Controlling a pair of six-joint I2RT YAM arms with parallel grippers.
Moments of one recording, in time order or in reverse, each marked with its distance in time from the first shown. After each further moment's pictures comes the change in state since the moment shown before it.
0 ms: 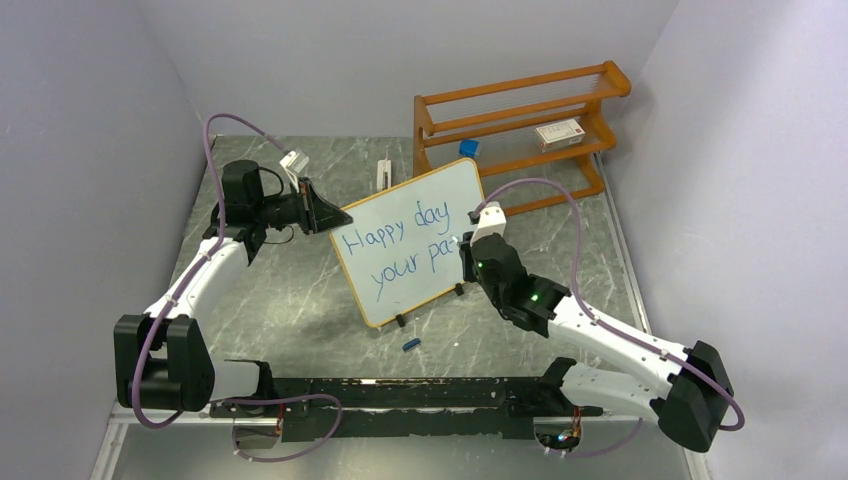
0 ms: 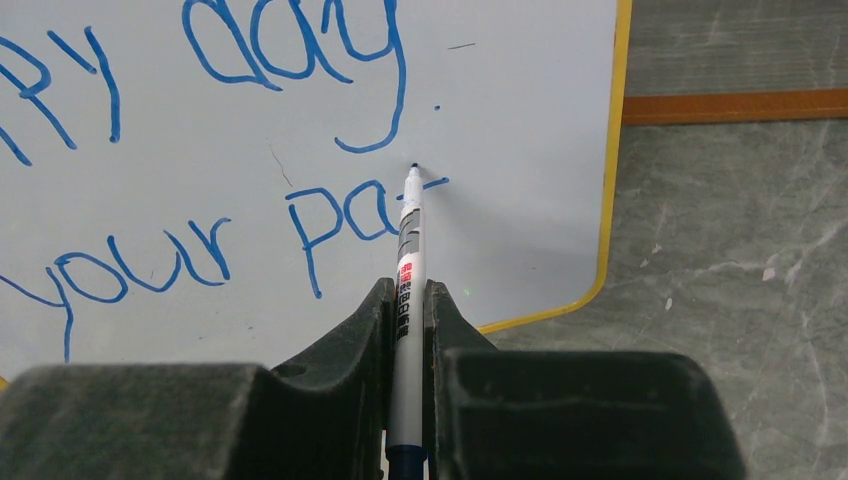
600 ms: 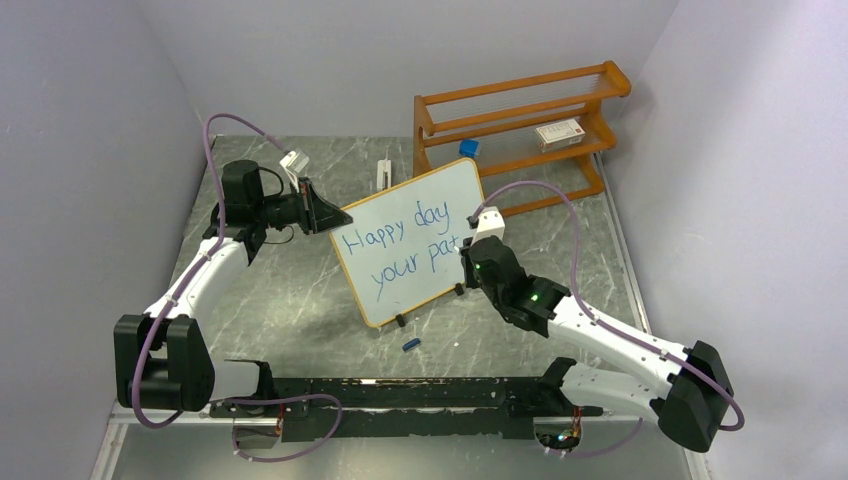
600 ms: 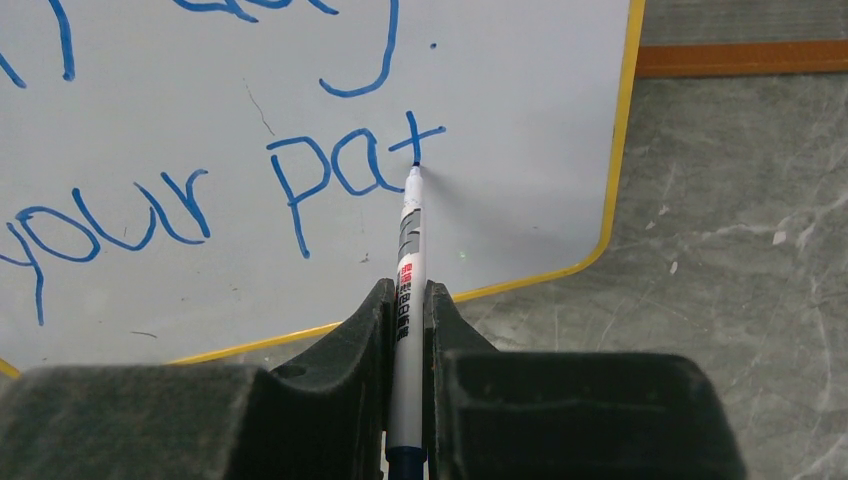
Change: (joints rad) left arm 0.000 0.000 0.000 0.000 -0.001 0.000; right arm -0.003 0.005 0.000 -0.080 -0.027 0.032
